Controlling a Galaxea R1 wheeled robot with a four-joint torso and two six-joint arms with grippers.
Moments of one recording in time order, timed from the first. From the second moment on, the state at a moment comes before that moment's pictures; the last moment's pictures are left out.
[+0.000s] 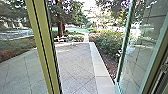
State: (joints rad) left arm 1.57 3.03 -2.64 0.05 0.00 0.06; right arm -1.59 3.07 -2.75 -0.17 -0.07 0.08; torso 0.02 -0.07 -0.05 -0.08
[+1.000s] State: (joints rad) left arm 1.57 3.03 -2.64 0.06 0.00 0.06; right arm -1.59 3.07 -2.75 -0.17 -0.07 0.08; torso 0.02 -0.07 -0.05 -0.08
